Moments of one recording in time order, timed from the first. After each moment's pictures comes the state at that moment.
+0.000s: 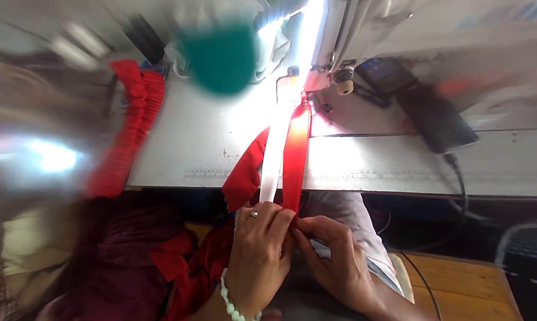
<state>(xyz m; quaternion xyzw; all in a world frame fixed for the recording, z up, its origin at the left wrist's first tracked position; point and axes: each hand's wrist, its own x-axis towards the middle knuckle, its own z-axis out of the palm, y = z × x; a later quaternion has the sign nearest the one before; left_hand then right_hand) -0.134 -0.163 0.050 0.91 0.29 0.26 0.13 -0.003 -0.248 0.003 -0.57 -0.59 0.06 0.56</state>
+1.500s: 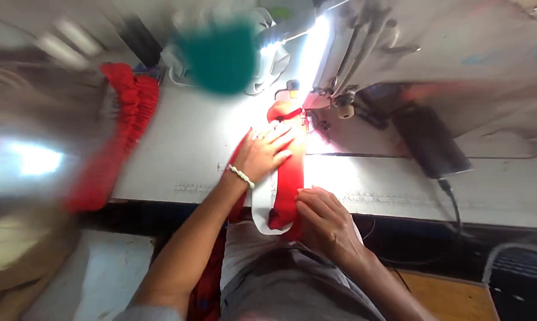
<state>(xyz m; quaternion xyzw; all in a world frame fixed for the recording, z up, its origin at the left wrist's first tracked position) -0.040 0.012 -0.014 0.97 0.17 0.12 0.13 0.064 -0.199 -0.037 -0.60 -0.70 -0.08 0.39</state>
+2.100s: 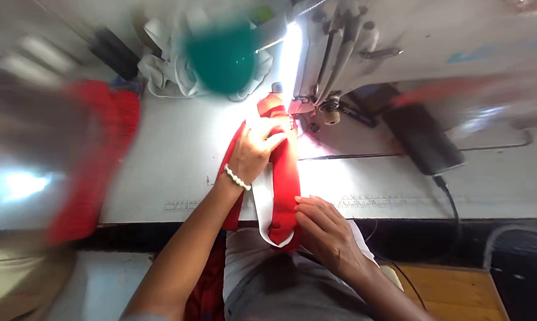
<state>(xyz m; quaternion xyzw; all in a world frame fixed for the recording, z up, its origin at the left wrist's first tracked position) -0.015 0.029 -0.010 0.95 0.10 0.29 0.08 0.064 -0.207 -0.045 -0.61 -0.67 -0.07 0.41</state>
